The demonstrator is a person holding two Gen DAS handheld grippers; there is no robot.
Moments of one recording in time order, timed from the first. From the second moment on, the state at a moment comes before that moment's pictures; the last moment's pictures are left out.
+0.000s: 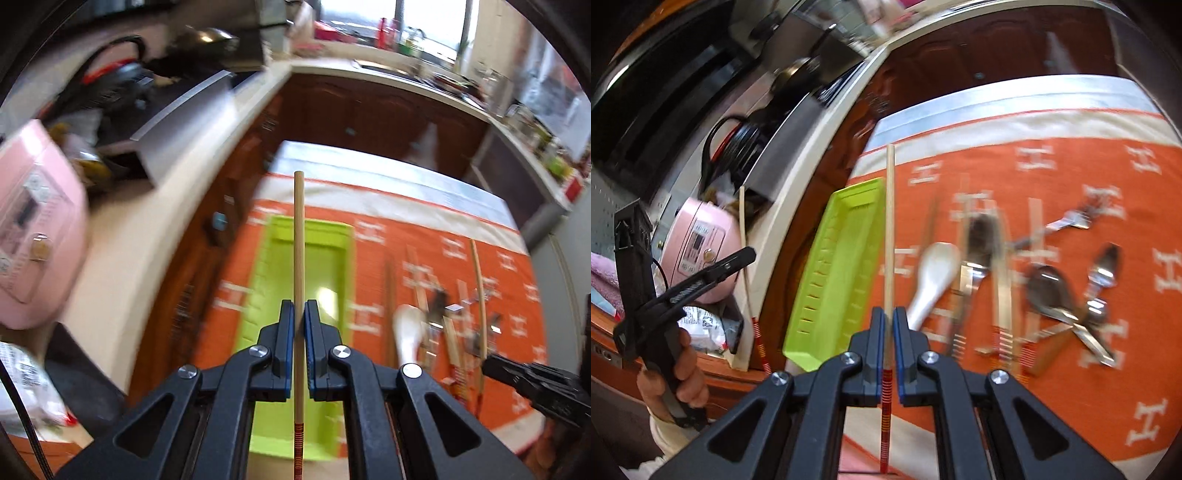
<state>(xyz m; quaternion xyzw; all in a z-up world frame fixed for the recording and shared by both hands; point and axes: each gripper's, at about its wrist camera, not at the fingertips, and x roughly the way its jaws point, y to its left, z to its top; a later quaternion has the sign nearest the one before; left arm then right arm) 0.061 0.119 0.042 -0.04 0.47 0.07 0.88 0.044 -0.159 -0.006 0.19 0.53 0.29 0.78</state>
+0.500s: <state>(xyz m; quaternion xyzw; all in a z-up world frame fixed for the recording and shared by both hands) 0.105 0.141 -0.031 -0.04 0.50 0.06 0.86 0.103 -0.046 -0.048 0.25 0.58 0.28 0.72</state>
